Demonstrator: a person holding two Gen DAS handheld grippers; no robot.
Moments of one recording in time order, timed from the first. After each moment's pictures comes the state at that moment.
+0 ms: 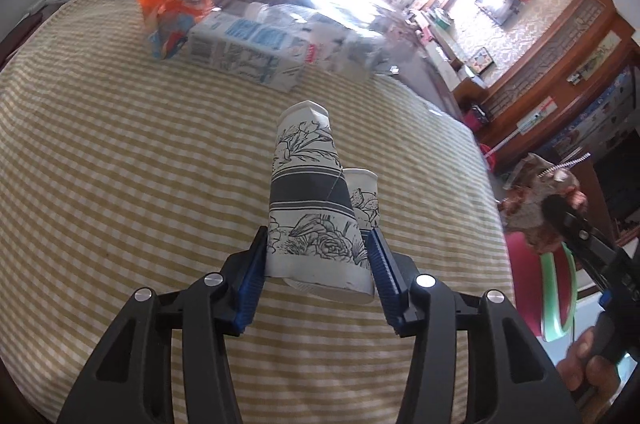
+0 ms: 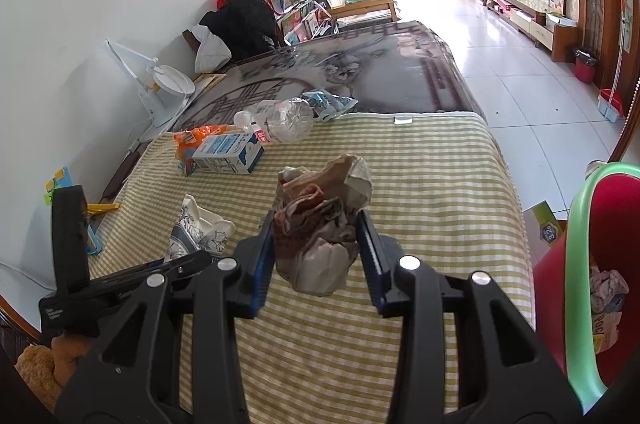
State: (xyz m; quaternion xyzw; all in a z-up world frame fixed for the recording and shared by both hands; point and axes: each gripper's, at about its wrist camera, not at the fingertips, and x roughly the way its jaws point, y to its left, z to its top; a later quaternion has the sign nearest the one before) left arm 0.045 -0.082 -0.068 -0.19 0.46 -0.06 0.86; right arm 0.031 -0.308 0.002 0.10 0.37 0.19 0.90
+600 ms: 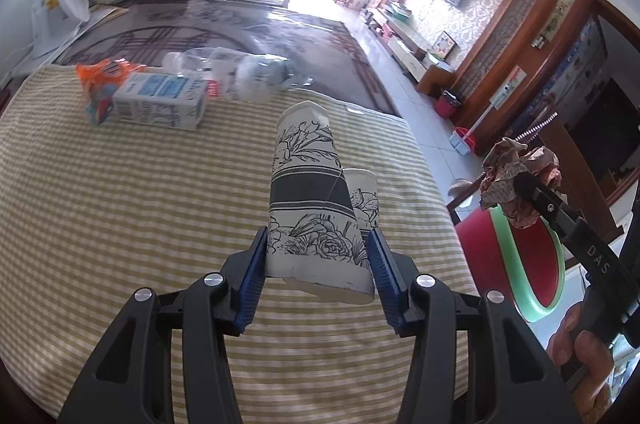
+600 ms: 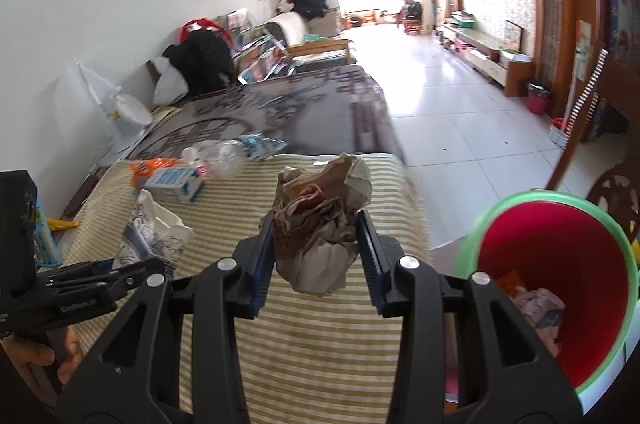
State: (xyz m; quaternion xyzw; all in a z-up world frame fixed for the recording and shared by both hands) left arm 0.031 -0.163 -0.012 -0.12 0.43 -0.11 0.89; right arm 0.003 -0.381 0.023 0.08 0.31 0.09 0.94
